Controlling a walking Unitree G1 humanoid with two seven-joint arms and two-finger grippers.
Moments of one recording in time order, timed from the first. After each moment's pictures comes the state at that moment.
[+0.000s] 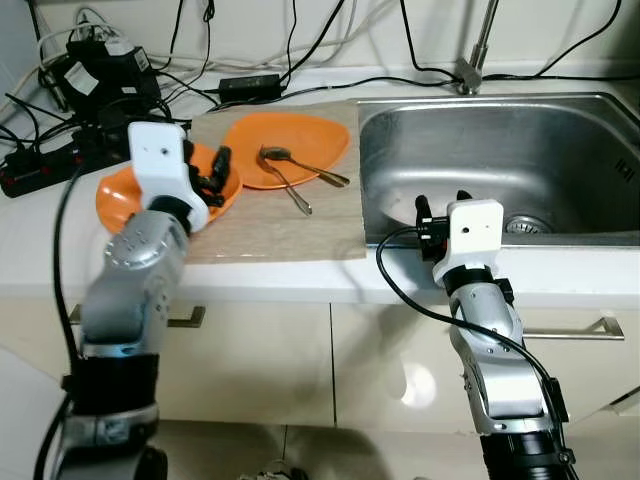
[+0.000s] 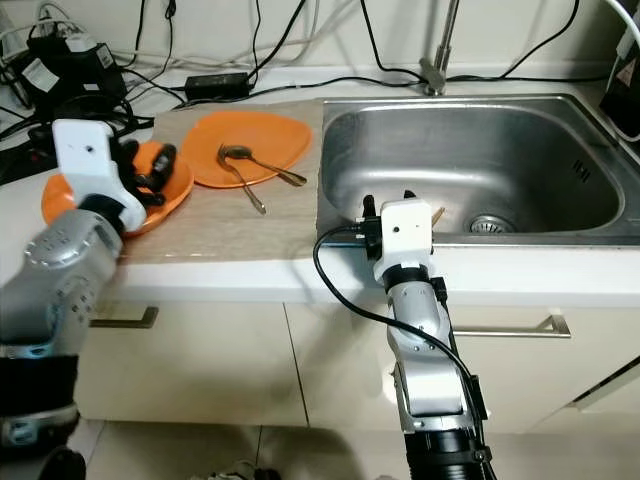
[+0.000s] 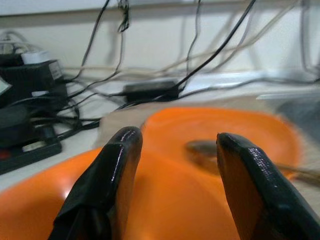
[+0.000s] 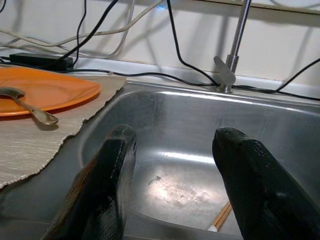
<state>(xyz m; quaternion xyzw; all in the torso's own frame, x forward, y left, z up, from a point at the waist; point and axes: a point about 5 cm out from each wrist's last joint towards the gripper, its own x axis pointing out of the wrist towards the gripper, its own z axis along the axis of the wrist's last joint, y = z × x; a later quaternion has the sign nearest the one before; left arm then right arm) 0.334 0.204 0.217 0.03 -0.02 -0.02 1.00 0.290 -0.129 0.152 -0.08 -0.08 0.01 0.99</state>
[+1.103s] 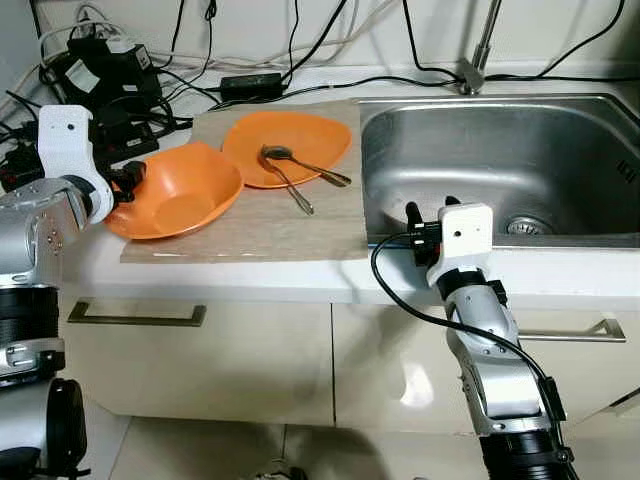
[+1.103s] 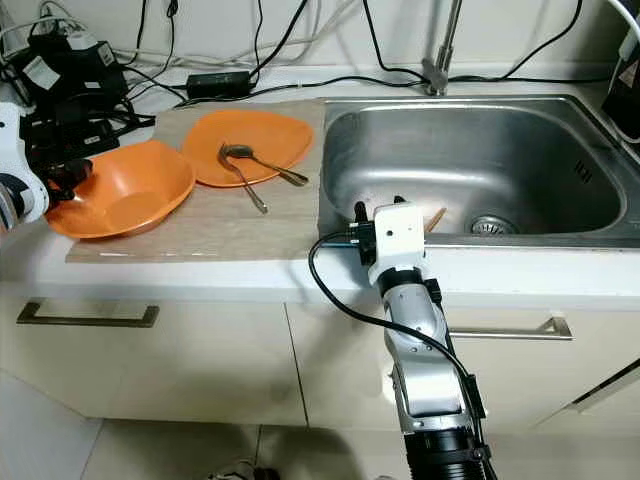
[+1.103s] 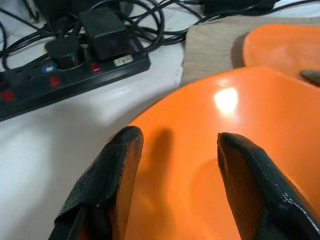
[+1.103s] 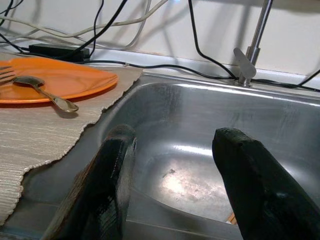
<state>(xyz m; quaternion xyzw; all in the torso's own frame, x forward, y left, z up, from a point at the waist) 0.342 0.292 0.222 0.01 0.17 0.04 0.99 0.291 -0.124 0.145 -0.08 -0.06 0.04 0.99</state>
